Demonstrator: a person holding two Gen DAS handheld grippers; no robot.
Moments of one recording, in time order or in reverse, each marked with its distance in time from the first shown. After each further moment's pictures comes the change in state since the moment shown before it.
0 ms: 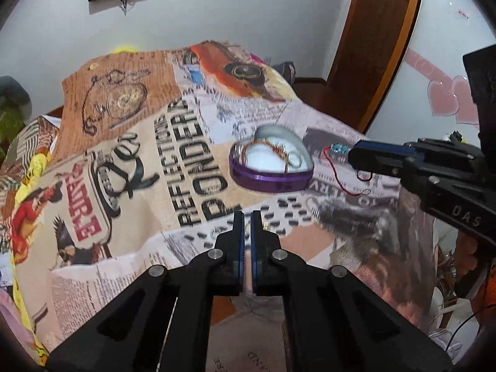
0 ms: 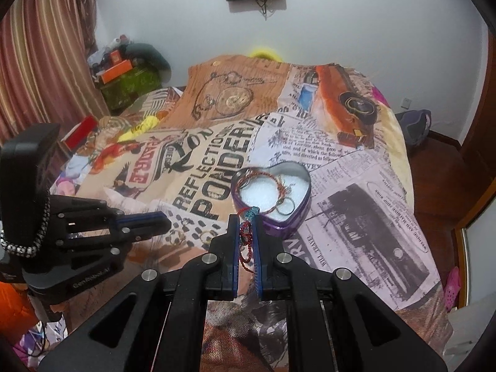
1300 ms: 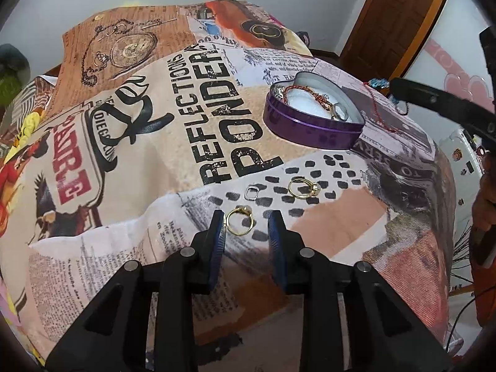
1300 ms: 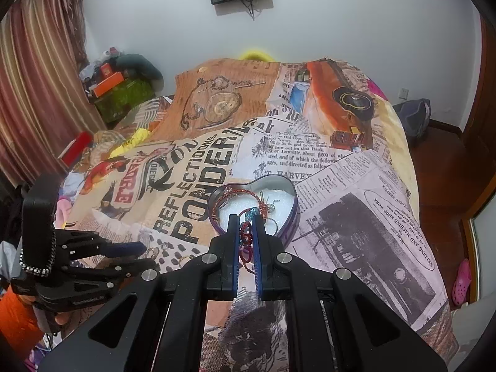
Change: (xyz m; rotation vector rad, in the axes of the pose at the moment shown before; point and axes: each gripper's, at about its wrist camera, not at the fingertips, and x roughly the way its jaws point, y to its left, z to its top) left arm 0.049 0.035 -0.035 -0.077 0.171 -0.001; right arm 0.021 -0.028 0.011 0.064 0.002 0.027
